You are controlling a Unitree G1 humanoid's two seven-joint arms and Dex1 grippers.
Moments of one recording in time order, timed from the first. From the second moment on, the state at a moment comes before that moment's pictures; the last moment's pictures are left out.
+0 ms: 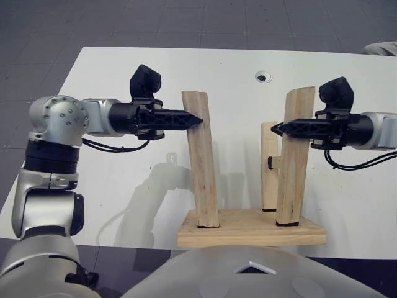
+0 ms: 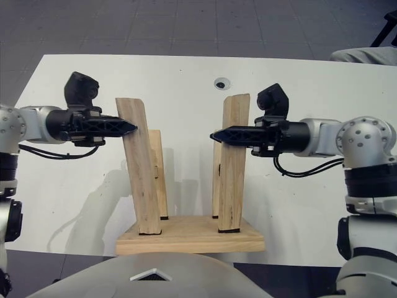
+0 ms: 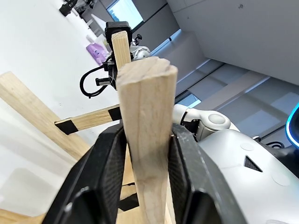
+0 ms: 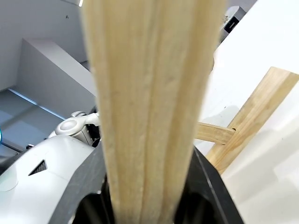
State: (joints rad) left arm -0.63 0.73 -0.21 0.26 -1.18 1.26 -1.29; right arm -0.53 -0.83 0.17 0.17 1.36 1.31 1.09
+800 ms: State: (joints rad) left arm -0.81 0.66 -0.34 0.68 -0.80 1.13 -1.61; right arm -0.53 -0.81 0.15 0.32 0.96 1.31 1.33
